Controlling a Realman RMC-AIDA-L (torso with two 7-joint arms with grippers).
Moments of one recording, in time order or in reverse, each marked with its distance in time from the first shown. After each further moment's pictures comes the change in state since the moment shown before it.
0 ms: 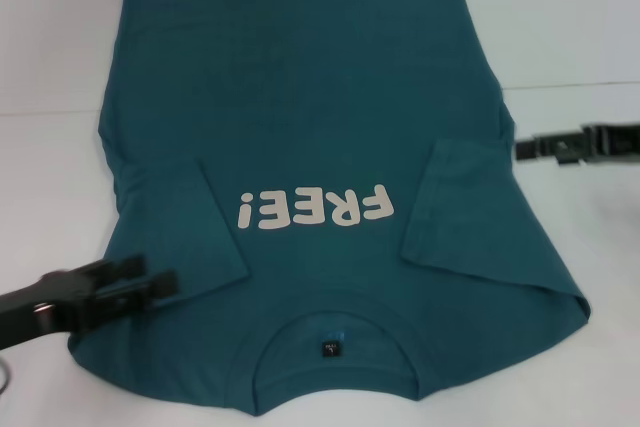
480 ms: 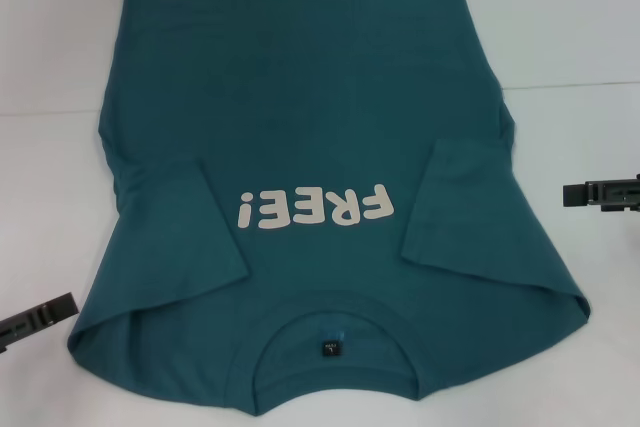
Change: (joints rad) left arm 0.134 -0.035 -0.104 0.163 0.084 -0.069 -0.302; right arm -0.081 -0.014 0.111 0.032 -0.003 -0.103 -0.096
